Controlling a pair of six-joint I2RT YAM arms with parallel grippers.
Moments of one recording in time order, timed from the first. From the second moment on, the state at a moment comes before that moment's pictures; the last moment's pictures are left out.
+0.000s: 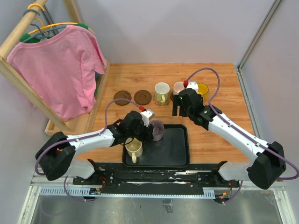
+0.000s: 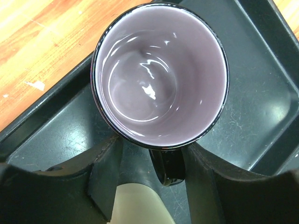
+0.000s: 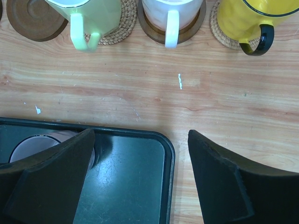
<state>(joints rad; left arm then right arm) -0.82 1.33 0.62 0.02 0.11 -0.23 0.67 1.27 1.04 -0.51 0.40 0.43</state>
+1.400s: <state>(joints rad) -0.85 1.24 0.69 -0.11 -0.04 -0.26 0.67 1.27 1.02 -0.50 0.39 0.44</state>
